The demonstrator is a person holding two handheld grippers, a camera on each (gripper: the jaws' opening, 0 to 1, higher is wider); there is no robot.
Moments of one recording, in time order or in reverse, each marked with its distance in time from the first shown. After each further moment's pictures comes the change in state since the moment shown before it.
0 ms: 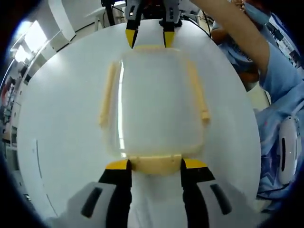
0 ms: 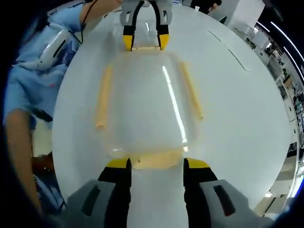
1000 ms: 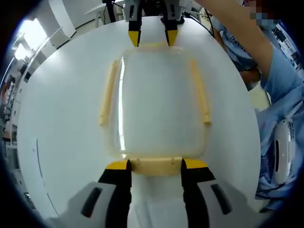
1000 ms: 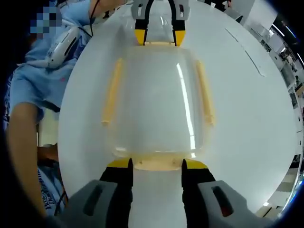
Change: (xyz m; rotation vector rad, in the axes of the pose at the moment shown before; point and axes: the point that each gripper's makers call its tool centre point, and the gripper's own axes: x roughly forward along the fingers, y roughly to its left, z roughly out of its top) left arm 0.000 0.000 -0.003 -0.010 0.024 0.000; right arm -0.001 0.001 0.001 -0.048 0.048 0.035
